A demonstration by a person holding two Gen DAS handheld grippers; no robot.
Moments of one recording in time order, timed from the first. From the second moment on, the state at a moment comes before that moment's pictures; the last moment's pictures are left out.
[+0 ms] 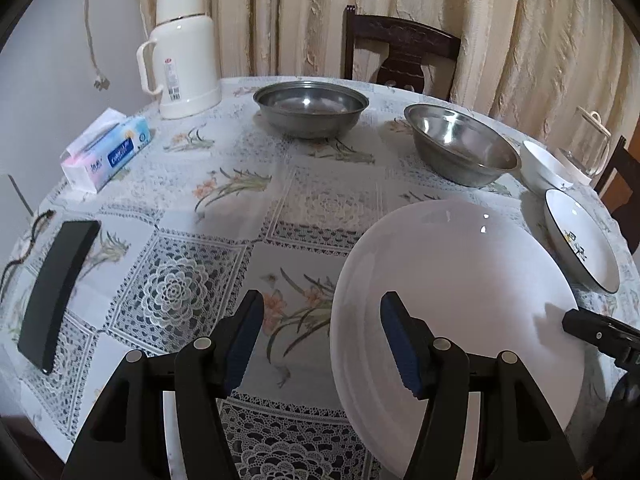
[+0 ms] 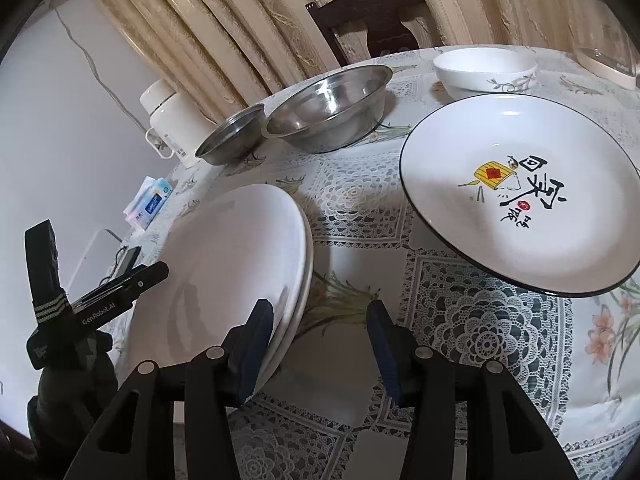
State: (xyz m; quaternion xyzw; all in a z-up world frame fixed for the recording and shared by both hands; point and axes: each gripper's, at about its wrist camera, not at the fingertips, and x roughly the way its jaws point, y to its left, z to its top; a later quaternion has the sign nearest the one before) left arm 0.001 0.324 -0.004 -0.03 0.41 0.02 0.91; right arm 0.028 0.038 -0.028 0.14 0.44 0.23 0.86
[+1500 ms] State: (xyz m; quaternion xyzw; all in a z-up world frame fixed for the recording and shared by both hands) left arm 0.014 0.189 0.021 0.05 0.39 -0.05 0.92; right arm 0.002 -0.056 -0.021 0.22 0.39 0.19 0.88
